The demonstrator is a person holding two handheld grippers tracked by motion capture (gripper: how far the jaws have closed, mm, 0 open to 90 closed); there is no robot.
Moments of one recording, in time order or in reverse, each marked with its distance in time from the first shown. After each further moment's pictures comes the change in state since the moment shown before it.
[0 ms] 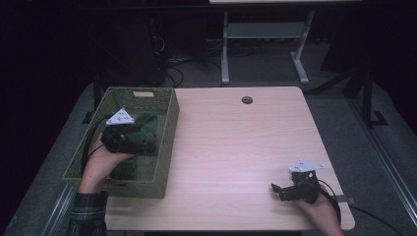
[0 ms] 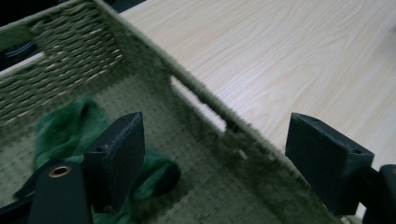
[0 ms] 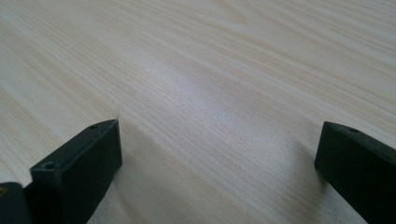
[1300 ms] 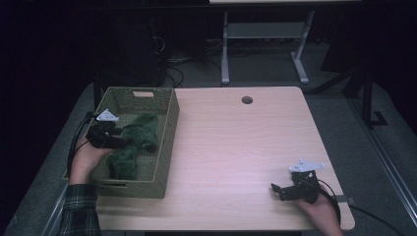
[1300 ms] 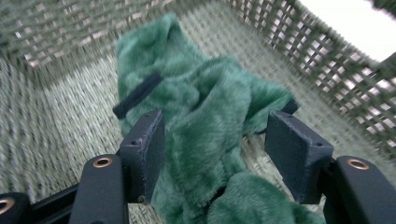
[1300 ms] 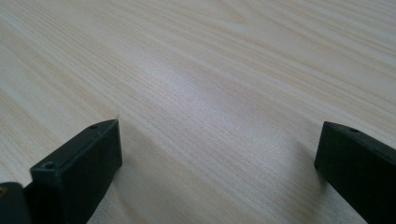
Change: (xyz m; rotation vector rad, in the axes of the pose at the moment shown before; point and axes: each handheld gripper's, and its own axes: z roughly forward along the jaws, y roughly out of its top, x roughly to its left) left arm 0.073 -0.046 0.019 0.185 0.123 -0.071; right arm 0.000 0.000 0.000 -0.001 -0.001 0.004
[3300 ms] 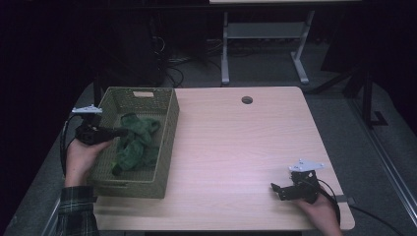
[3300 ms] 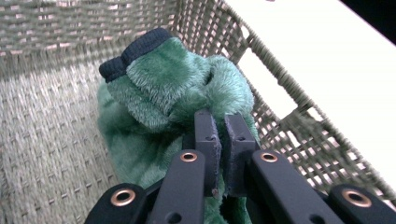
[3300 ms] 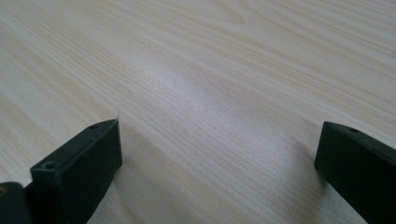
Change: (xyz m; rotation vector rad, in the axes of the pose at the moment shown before) left arm 0.002 0.008 -0.044 -0.192 -0.208 -0.253; right arm 0.000 0.000 0.000 0.000 -0.004 0.000
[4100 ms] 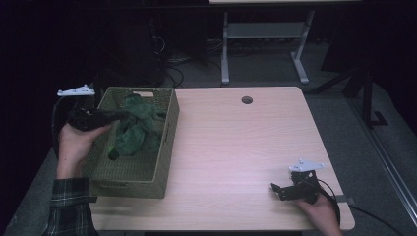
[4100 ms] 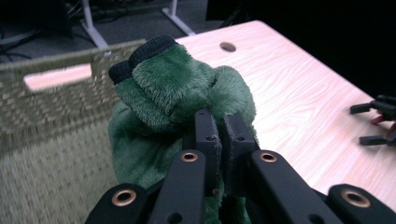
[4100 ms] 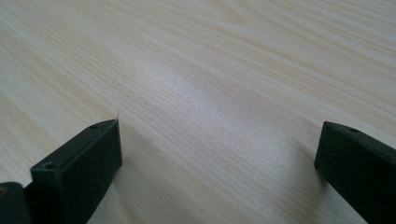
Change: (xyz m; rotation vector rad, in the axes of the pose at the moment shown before) left arm -0.035 0.049 -0.033 -0.108 -0.059 0.091; right arm 0.000 0.000 0.000 -0.001 0.000 0.000
